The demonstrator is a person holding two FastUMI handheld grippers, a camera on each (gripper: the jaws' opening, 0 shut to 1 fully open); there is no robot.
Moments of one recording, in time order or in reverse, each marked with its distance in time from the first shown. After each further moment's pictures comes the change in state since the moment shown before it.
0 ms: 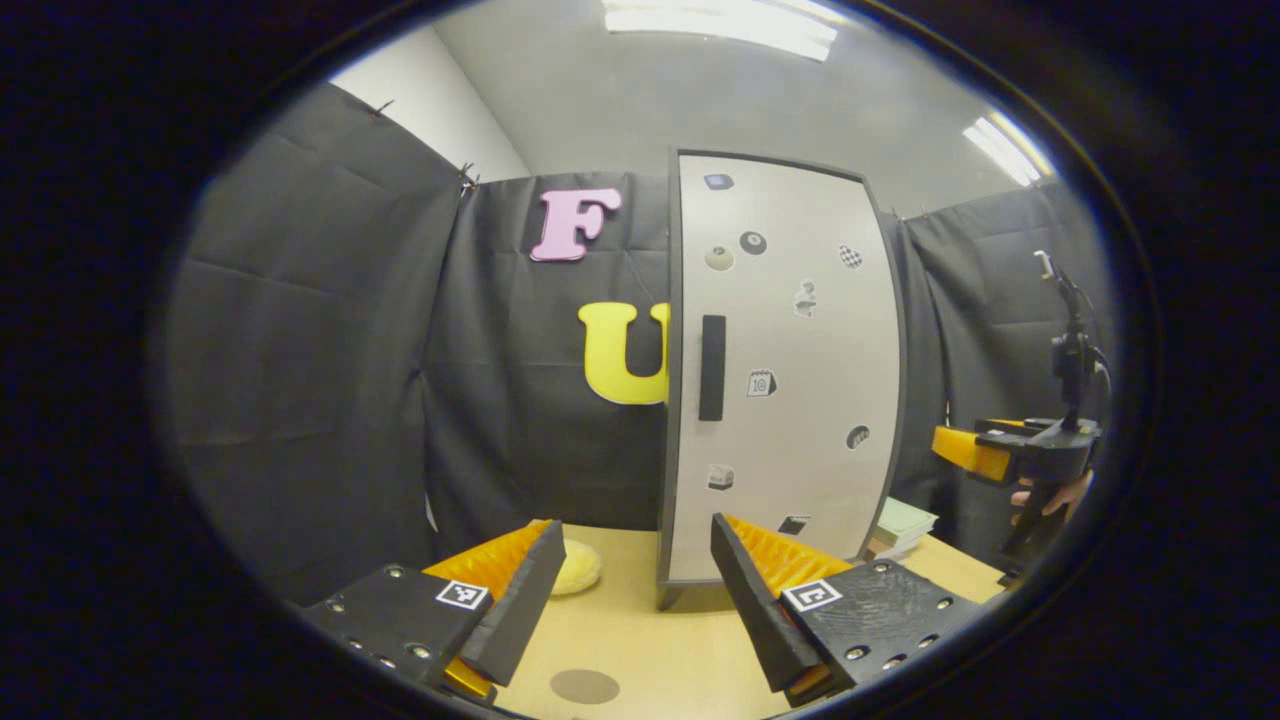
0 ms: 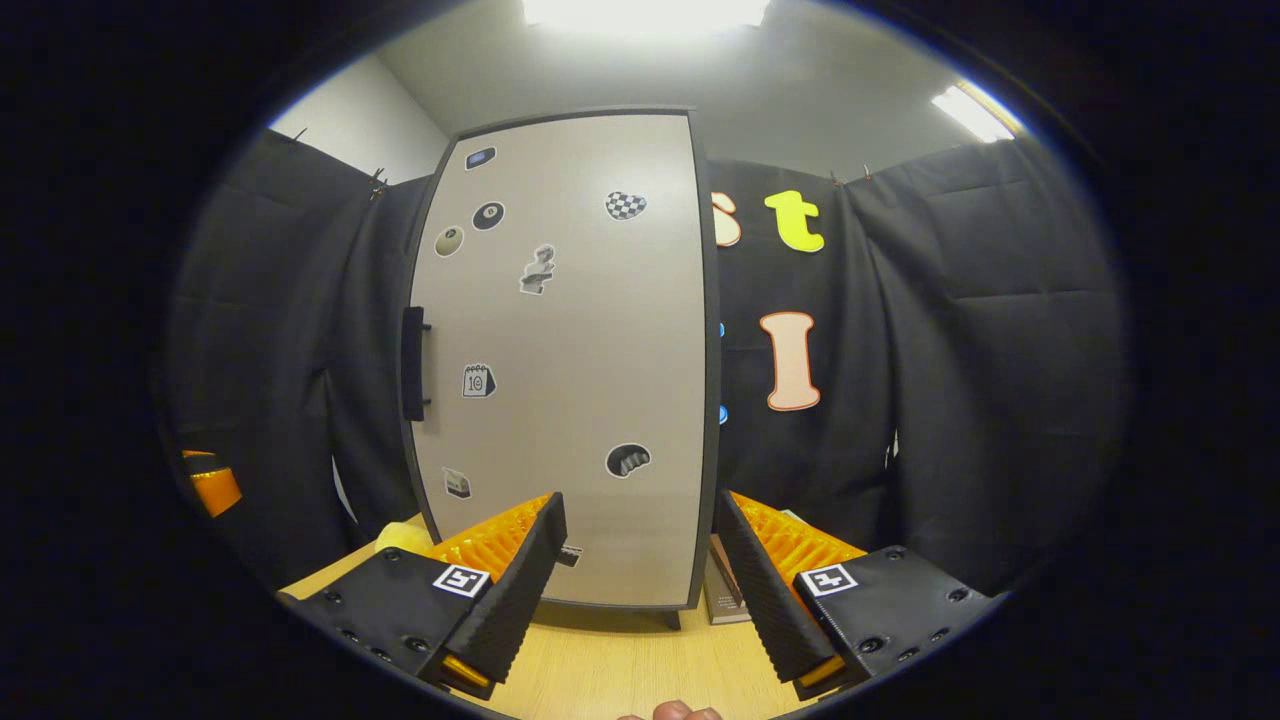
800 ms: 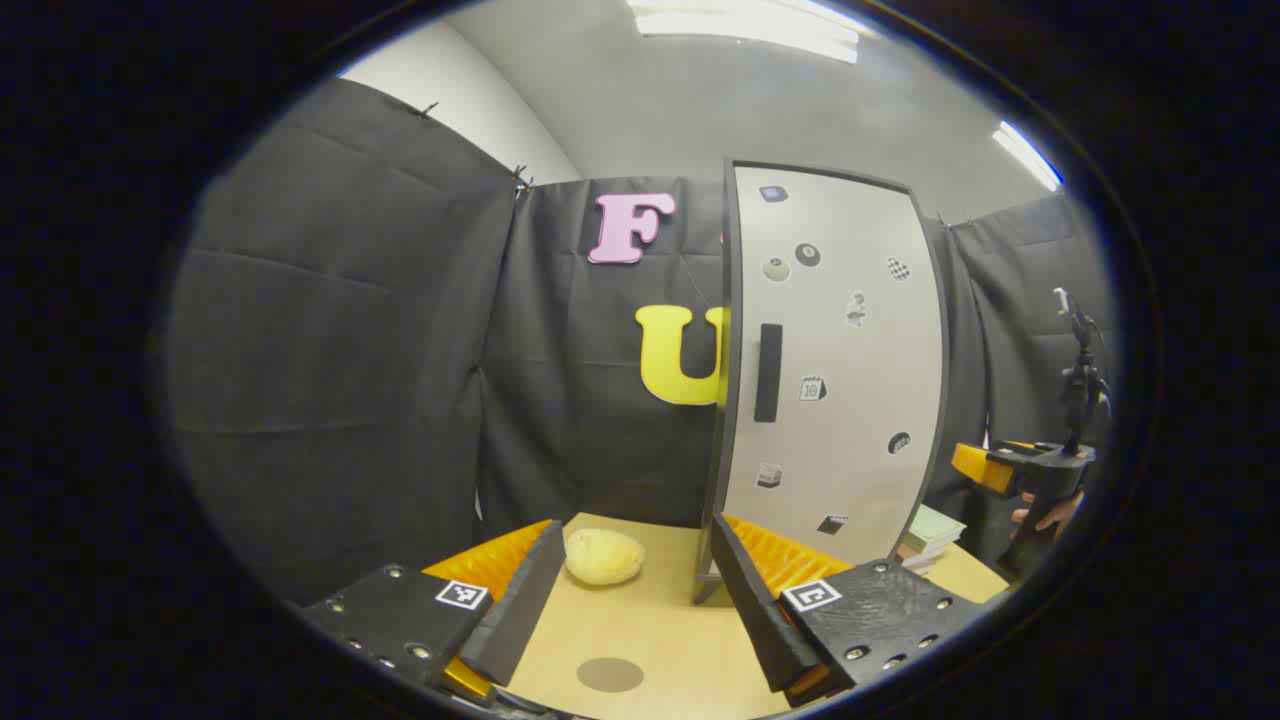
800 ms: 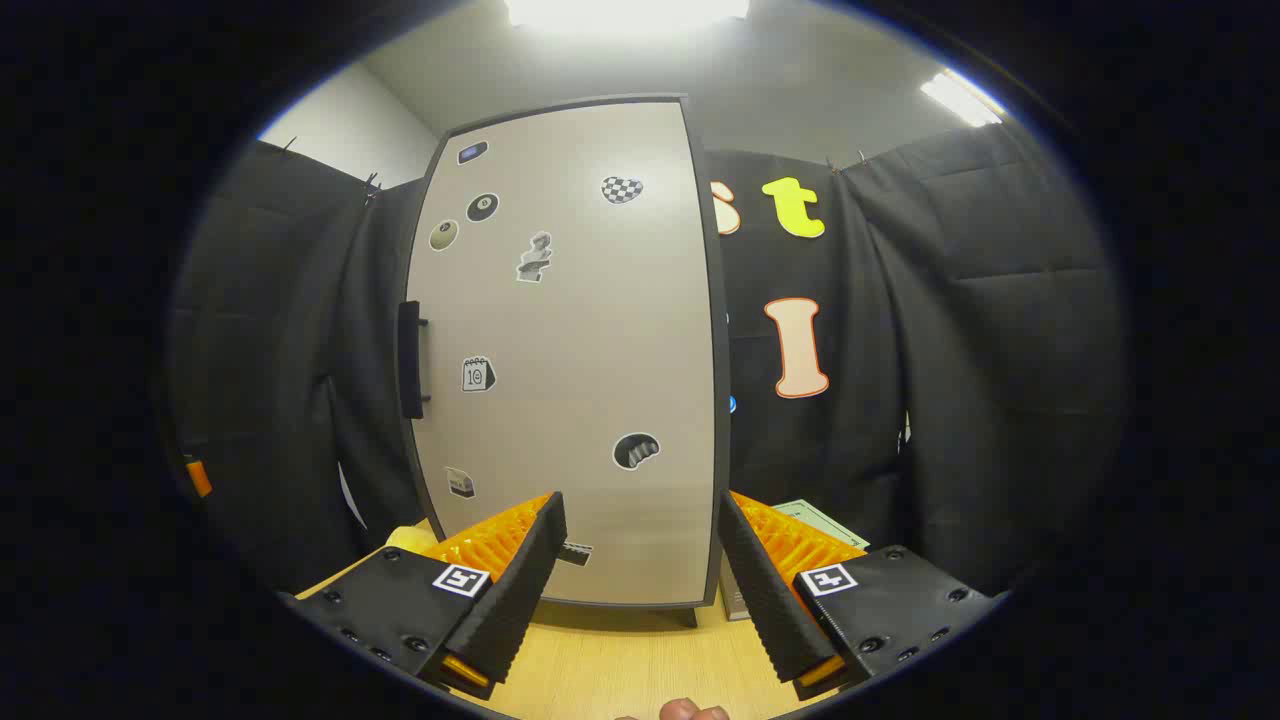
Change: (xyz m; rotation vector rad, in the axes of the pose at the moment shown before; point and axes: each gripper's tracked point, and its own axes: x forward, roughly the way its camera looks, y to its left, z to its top) left arm -0.045 0.044 0.004 -0.038 -0.003 0.173; right arm 0.015 0.006 -0.008 0.045 -0.007 0.022
